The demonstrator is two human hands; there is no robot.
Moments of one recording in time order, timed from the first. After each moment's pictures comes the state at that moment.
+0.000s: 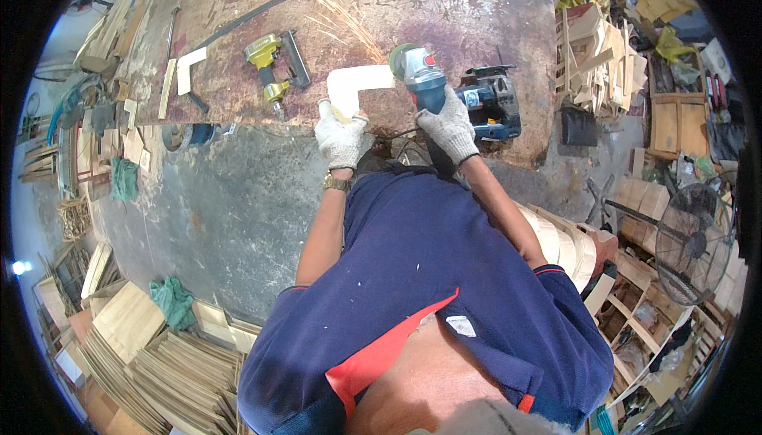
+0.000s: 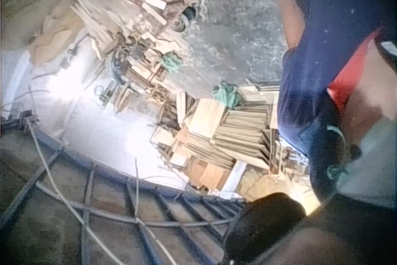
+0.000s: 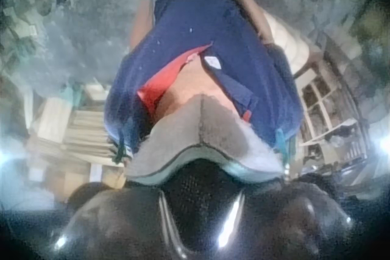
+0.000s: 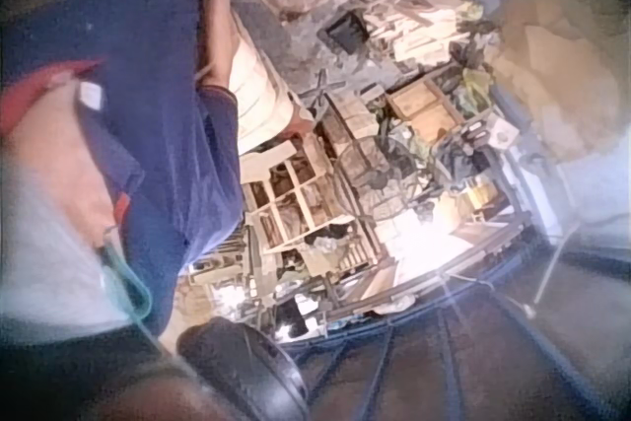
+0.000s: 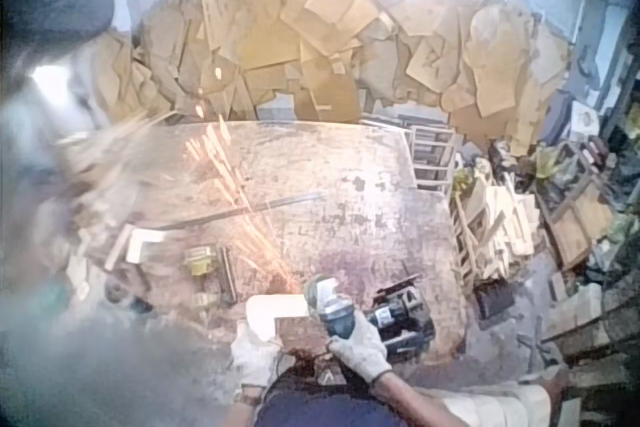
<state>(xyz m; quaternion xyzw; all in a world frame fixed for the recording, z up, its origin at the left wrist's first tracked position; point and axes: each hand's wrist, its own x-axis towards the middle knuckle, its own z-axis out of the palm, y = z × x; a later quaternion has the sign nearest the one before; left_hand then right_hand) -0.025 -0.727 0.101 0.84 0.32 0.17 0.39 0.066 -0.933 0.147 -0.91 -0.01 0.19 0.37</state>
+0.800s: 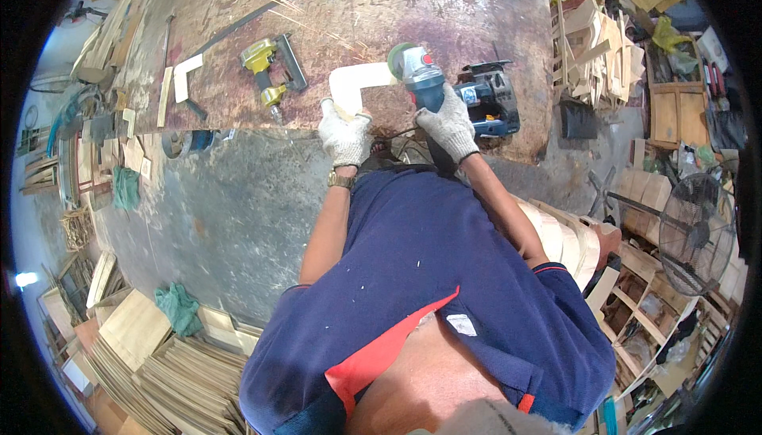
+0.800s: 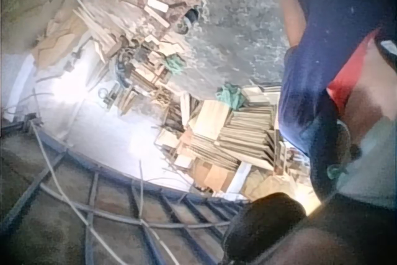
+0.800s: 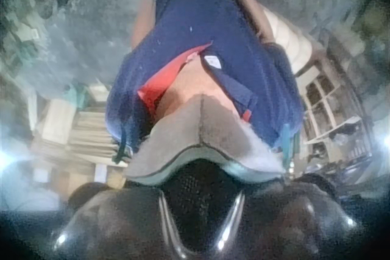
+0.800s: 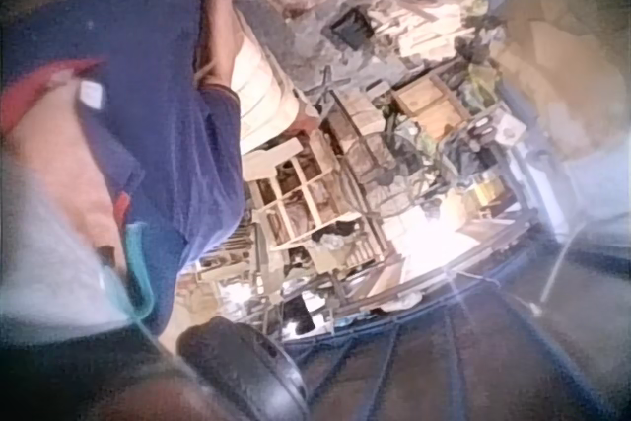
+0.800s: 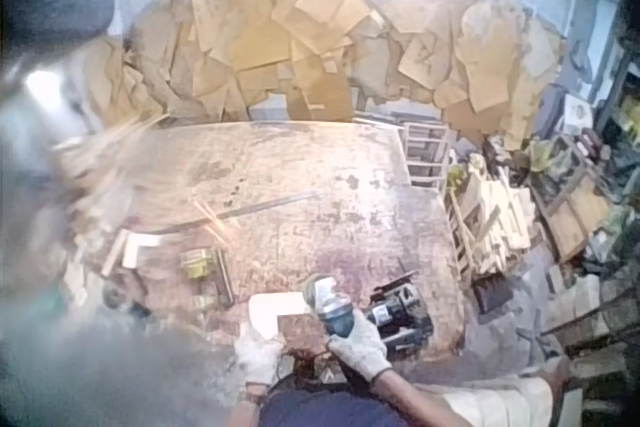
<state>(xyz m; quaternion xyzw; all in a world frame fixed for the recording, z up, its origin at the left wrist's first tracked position) -0.015 -0.732 0.087 0.81 0.29 0.20 0.46 0.065 -0.935 0.150 -0.91 -0.01 0.18 0.37</state>
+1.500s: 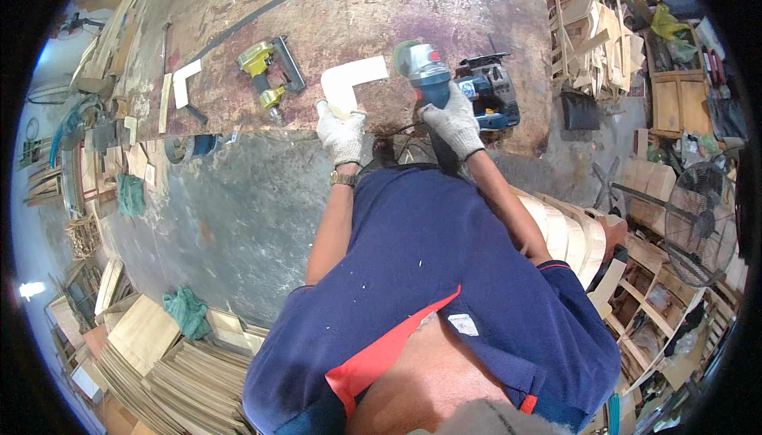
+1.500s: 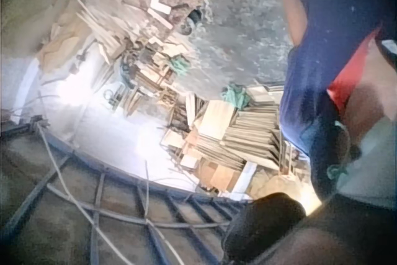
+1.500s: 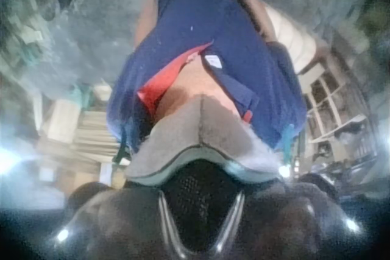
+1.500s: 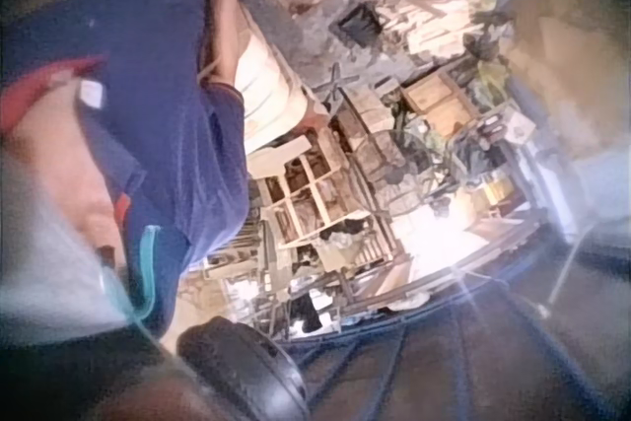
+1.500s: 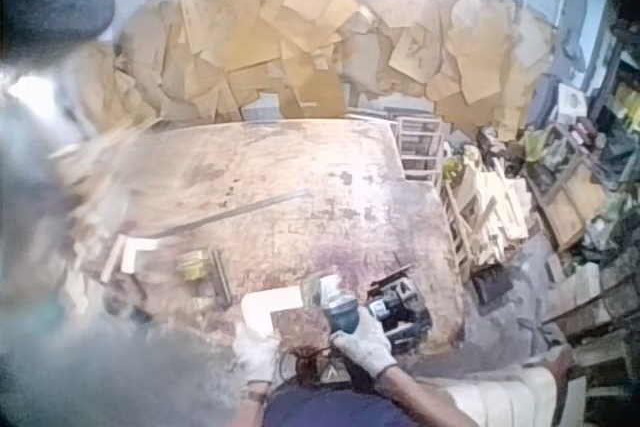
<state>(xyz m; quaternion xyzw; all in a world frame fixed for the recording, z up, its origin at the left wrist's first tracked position) -0.015 -0.737 0.095 0.82 0.32 0.20 0.43 0.063 -0.948 0.150 -0.90 0.02 0.16 0.41</state>
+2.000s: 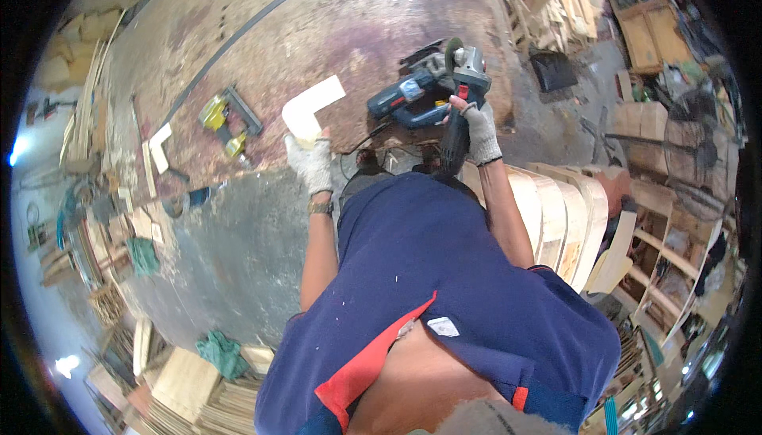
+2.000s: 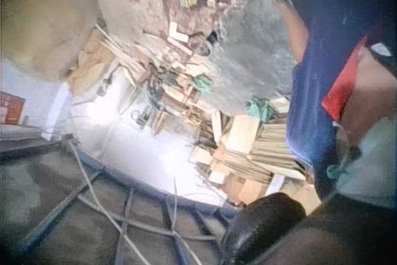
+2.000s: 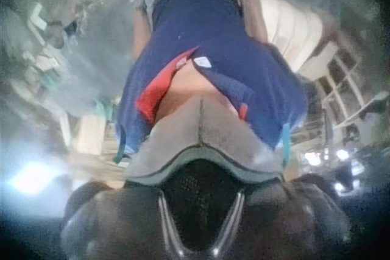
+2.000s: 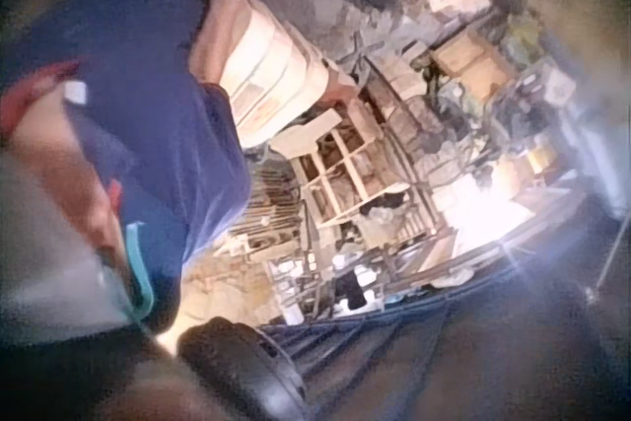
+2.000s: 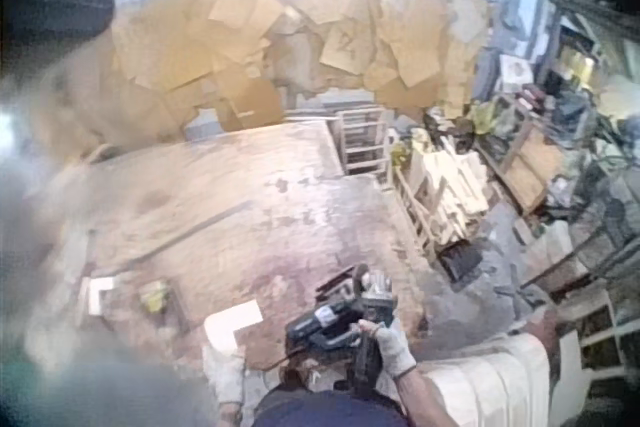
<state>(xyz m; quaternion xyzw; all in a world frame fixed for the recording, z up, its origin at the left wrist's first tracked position) -0.005 -0.764 0.091 0.73 0.31 0.16 0.59 0.052 -1.097 0.108 -0.56 0.22 0.16 0.78</state>
